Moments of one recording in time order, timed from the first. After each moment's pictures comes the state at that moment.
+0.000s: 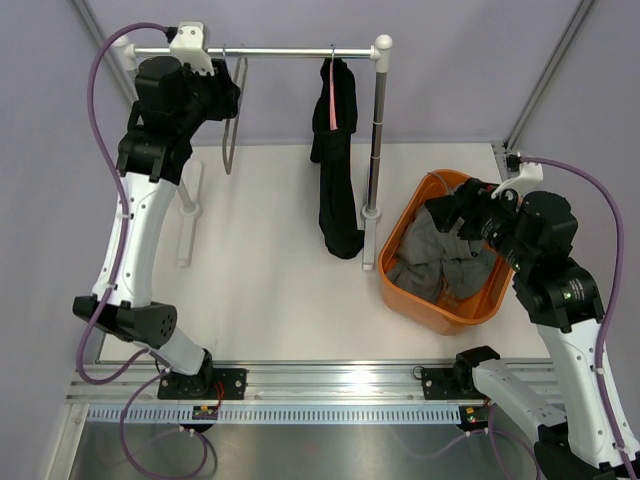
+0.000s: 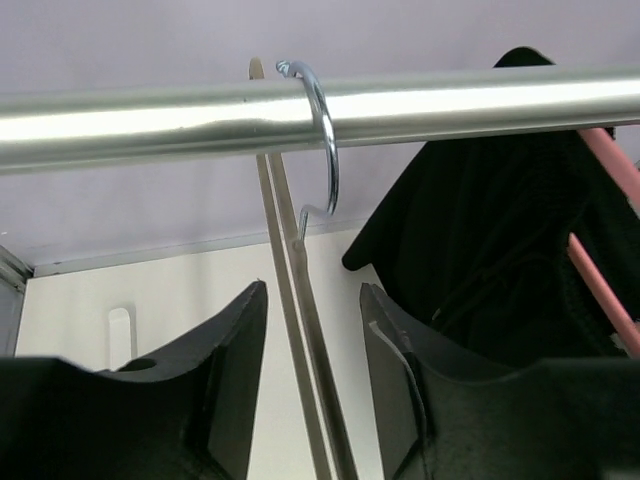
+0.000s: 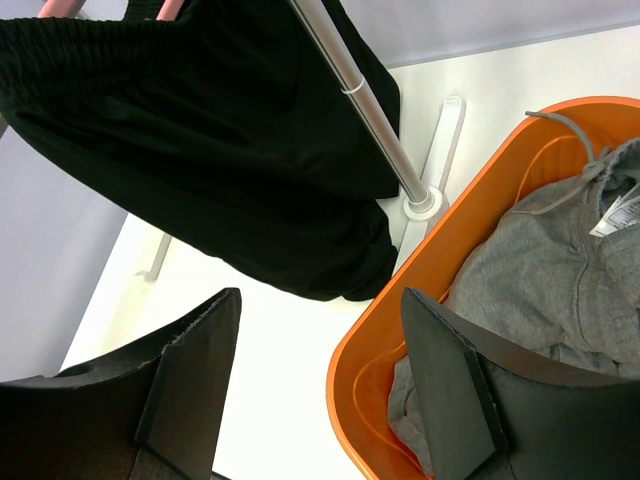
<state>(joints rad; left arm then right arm) -0.23 1.60 2.07 -0.61 0.02 -0.10 0.27 0.82 1.29 -0.68 -0.12 0.43</state>
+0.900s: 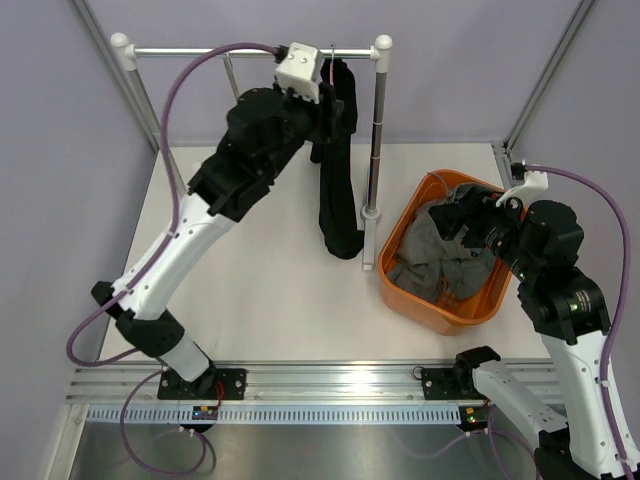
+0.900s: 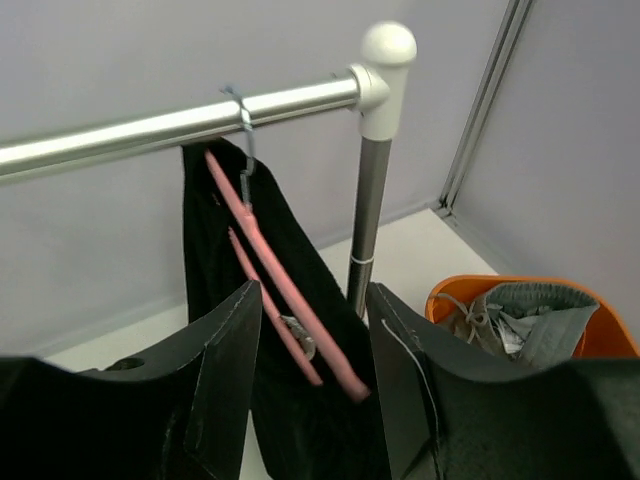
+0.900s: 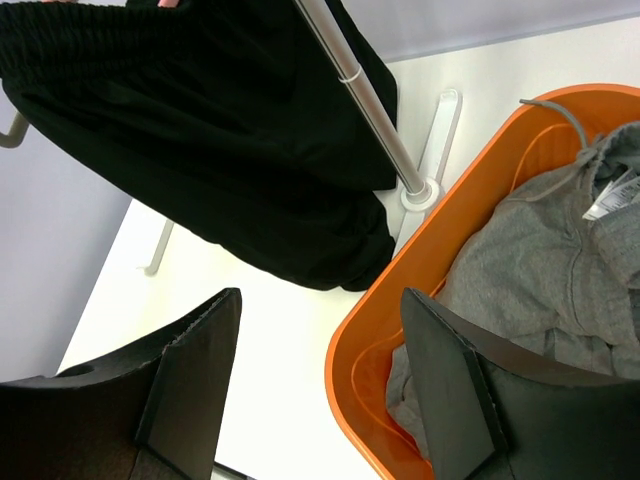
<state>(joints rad) -0.76 1.54 2.01 -0.39 -0.26 -0.06 0.27 0.78 1.29 -0.72 -0.11 0.43</state>
